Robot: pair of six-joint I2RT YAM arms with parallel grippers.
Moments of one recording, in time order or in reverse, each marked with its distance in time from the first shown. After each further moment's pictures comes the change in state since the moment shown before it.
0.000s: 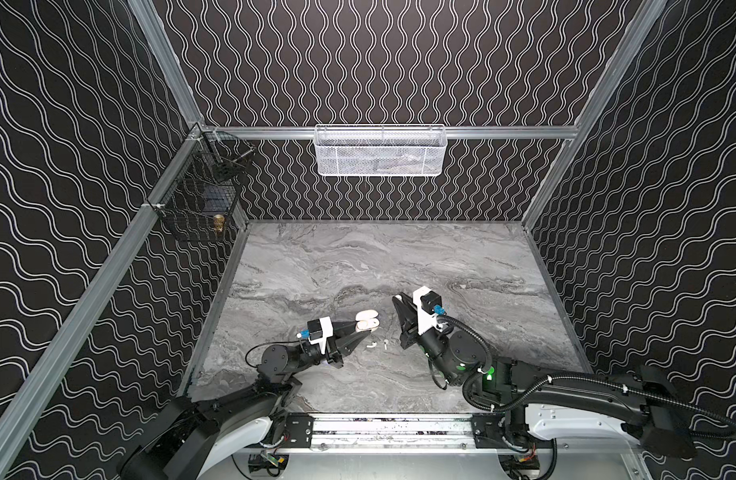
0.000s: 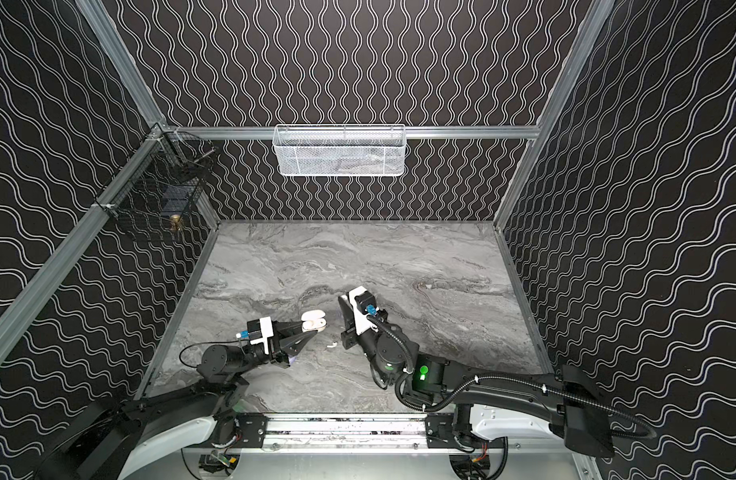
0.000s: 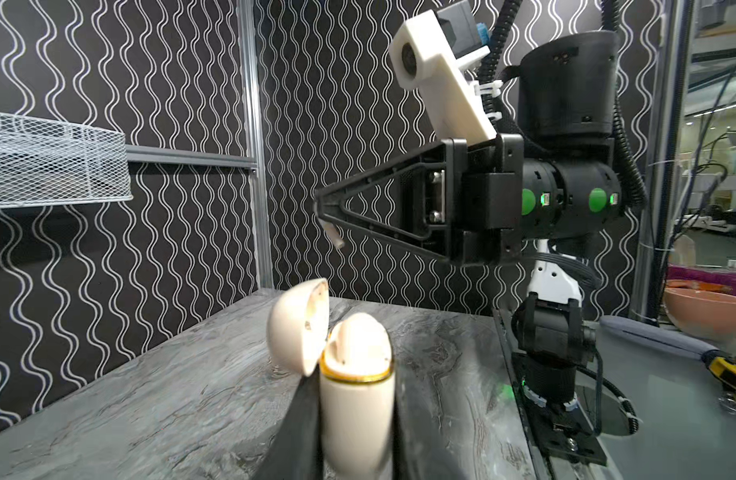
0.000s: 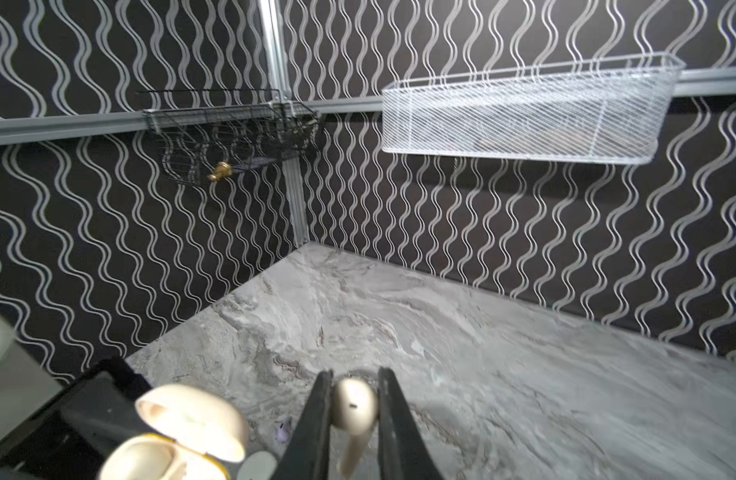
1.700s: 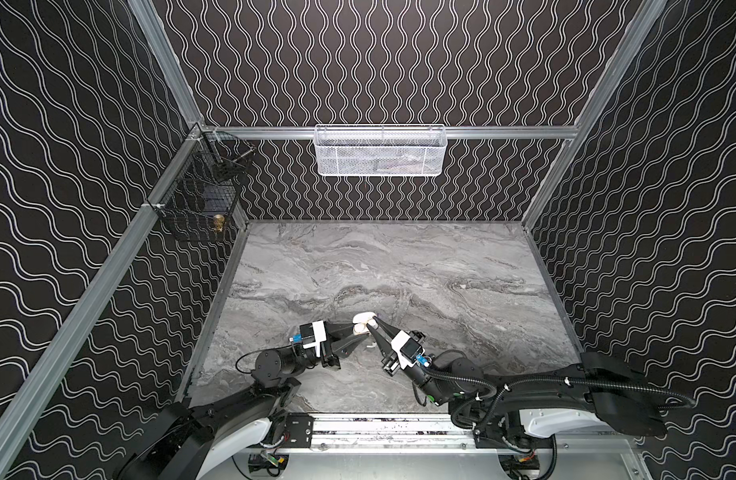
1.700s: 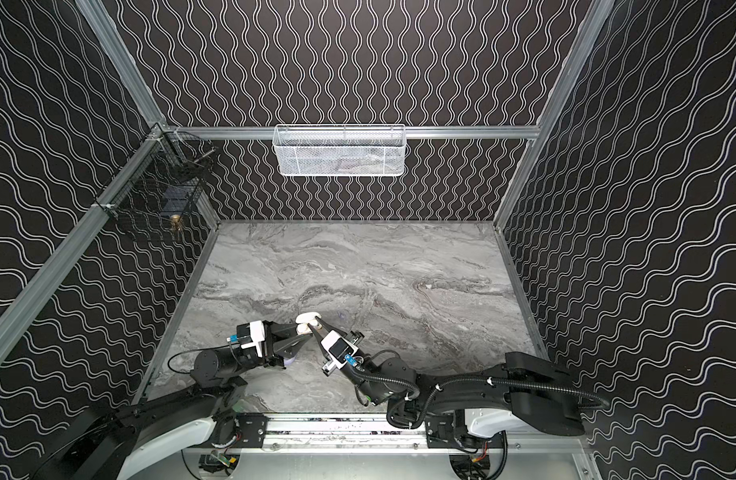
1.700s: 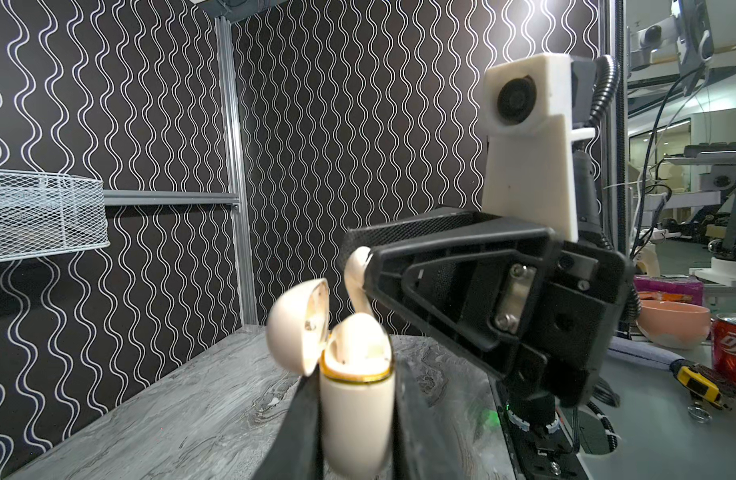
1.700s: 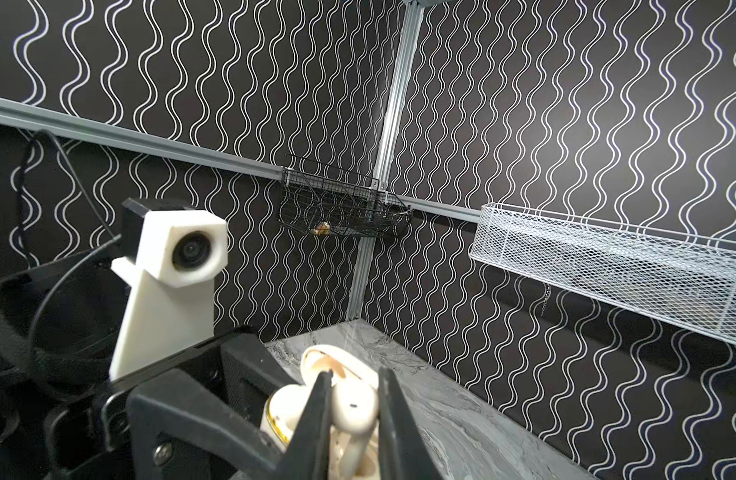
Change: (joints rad) left arm -0.003 -0.048 0.003 0.053 0.026 -0.035; right arm 0.123 0.221 -0.128 0.635 -0.151 -0.384
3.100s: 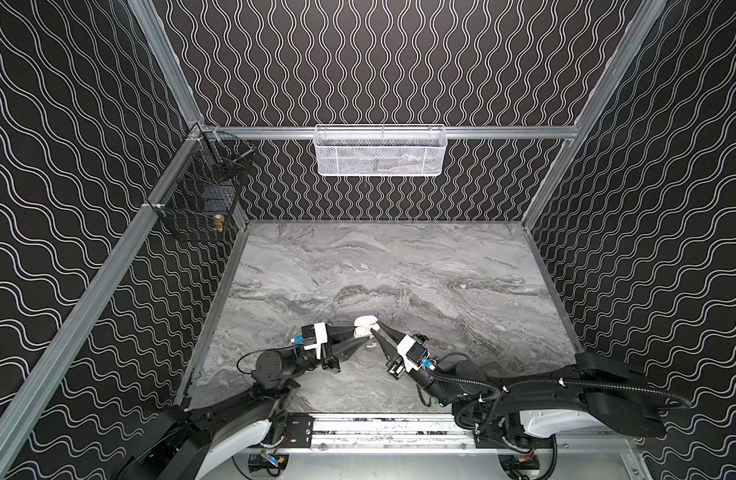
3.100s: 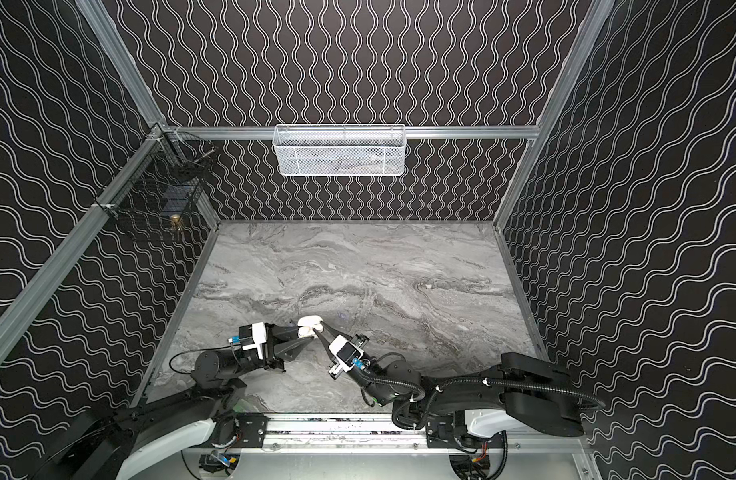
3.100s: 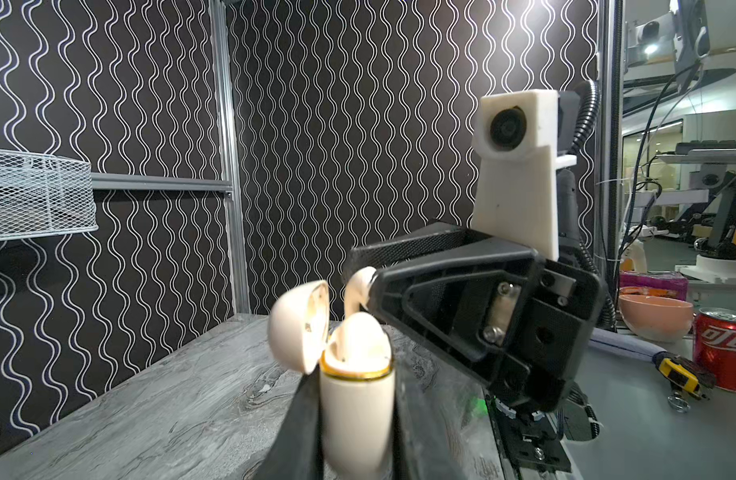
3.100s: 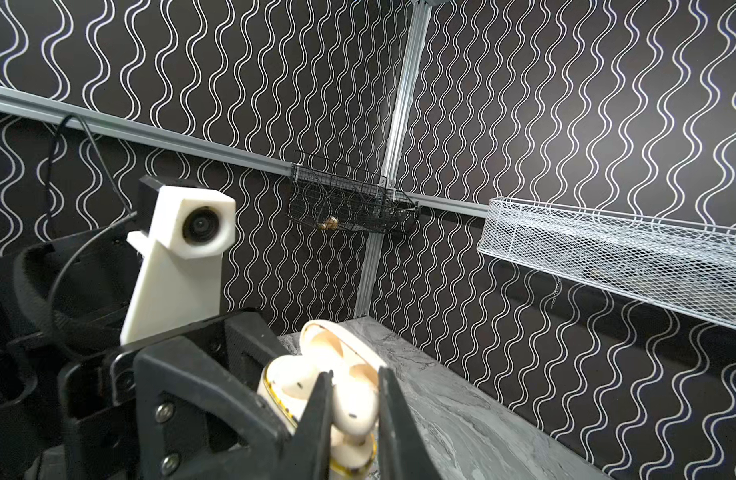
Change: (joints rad) left arm -0.004 -0.023 -0.016 -0.037 0.003 0.000; right arm -0.014 0.005 -0.089 0.082 -0.056 0.030
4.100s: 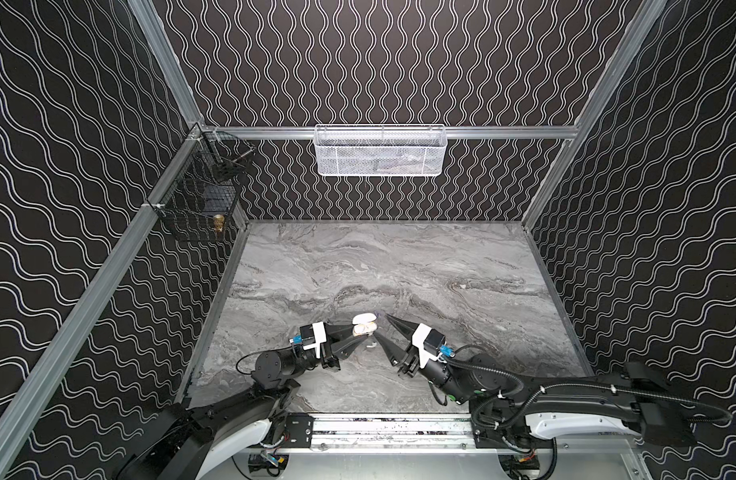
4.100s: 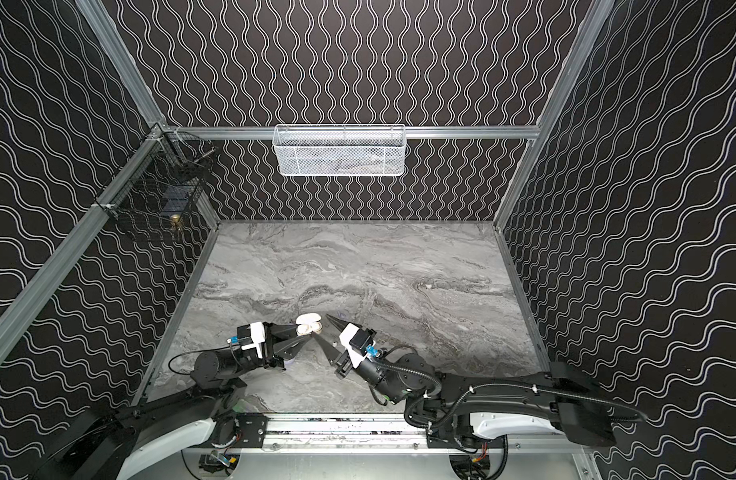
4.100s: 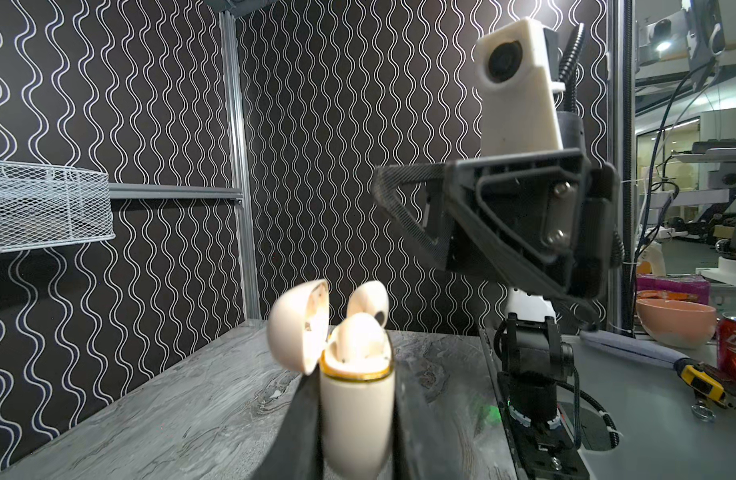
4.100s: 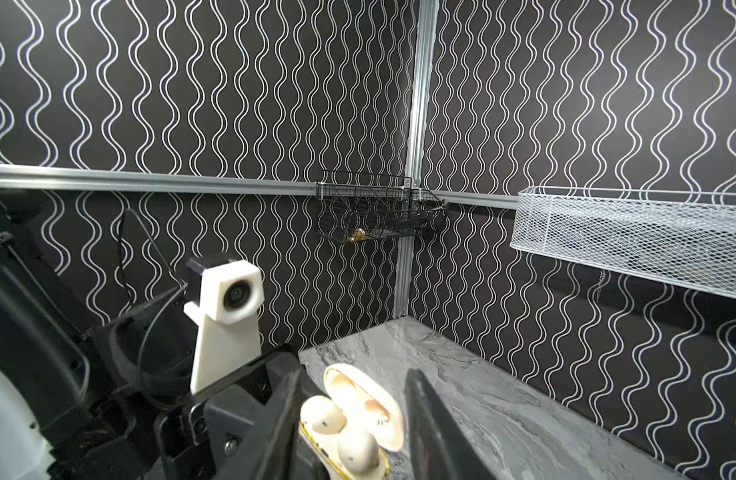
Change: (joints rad) left arm 0.000 0.018 -0.001 0.028 -0.011 0.011; right arm 0.010 -0.275 0.094 -0.414 -0.046 0.198
